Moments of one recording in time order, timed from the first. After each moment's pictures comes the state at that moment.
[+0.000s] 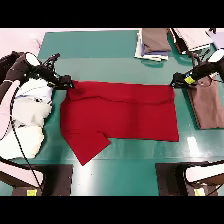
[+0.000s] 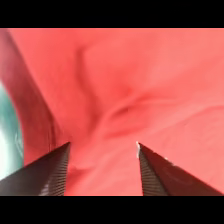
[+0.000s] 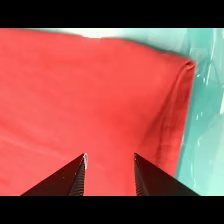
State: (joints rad) left arm 0.00 -1.66 1.52 1.15 -1.20 -1.43; right arm -0.19 -1.59 1.50 -1.21 1.33 1.41
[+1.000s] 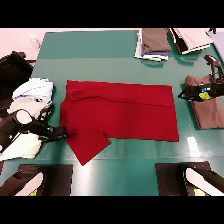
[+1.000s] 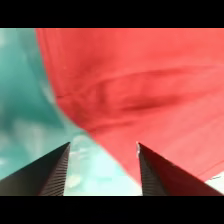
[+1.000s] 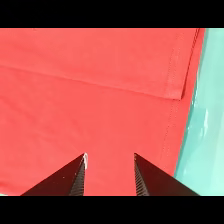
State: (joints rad) left arm 0.00 -0.91 0.49 1.15 -1.15 -1.57; right arm -0.22 -1.03 1.08 -1.19 1.30 1.39
